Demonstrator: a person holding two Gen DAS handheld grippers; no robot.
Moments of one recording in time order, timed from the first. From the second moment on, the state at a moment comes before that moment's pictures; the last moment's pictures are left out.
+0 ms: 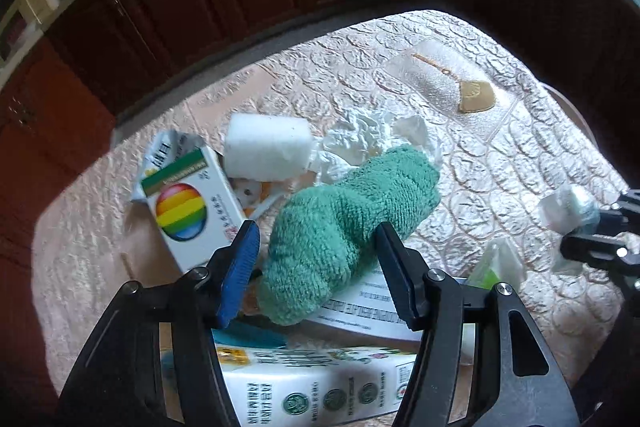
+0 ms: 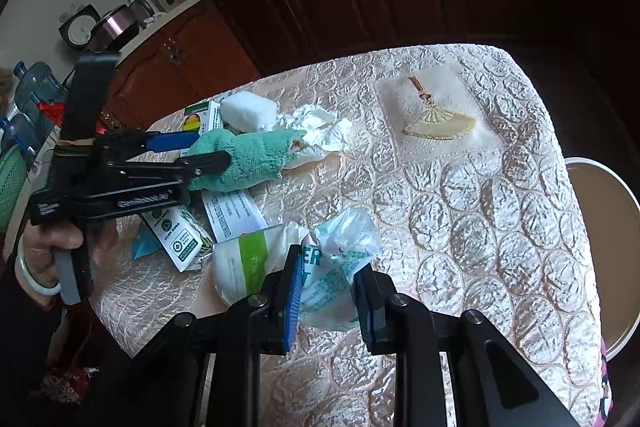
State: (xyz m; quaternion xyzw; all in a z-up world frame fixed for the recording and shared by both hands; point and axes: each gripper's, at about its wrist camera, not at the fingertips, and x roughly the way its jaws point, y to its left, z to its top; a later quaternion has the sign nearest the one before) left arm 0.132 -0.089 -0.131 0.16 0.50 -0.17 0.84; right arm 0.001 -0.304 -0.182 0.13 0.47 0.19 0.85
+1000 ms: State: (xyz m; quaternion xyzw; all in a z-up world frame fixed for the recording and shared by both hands) left arm 0.092 -0.121 -0.059 0.03 0.45 -0.25 0.86; right arm -0.009 -0.329 -0.145 0.10 0.43 0.14 0.89
